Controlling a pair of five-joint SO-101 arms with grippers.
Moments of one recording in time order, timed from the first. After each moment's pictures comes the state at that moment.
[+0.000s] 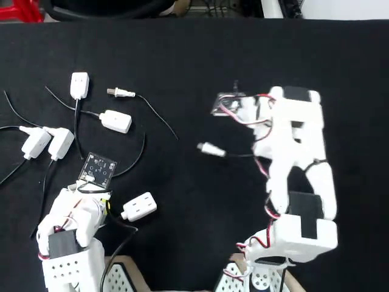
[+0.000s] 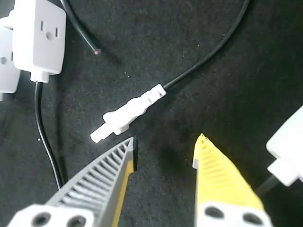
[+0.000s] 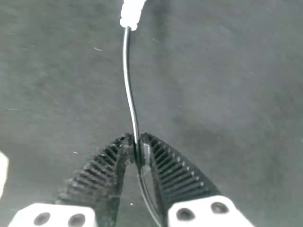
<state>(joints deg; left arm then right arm) -18.2 -104.4 95.4 72.0 -35.9 7.9 4.7 12.5 81.9 77.1</state>
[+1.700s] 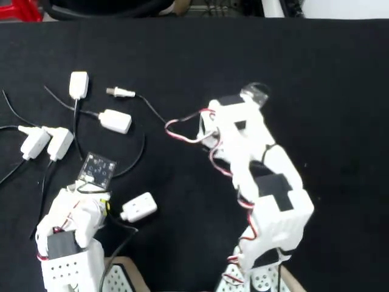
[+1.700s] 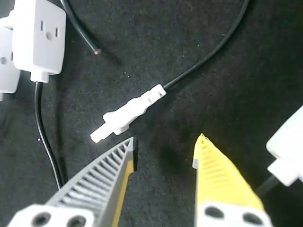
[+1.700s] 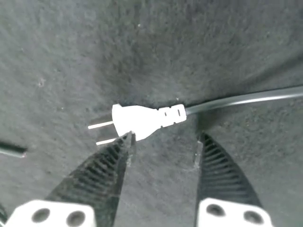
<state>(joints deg) -18.2 -104.4 95.4 72.0 -35.9 -12.7 17.7 14.4 70.9 -52.8</state>
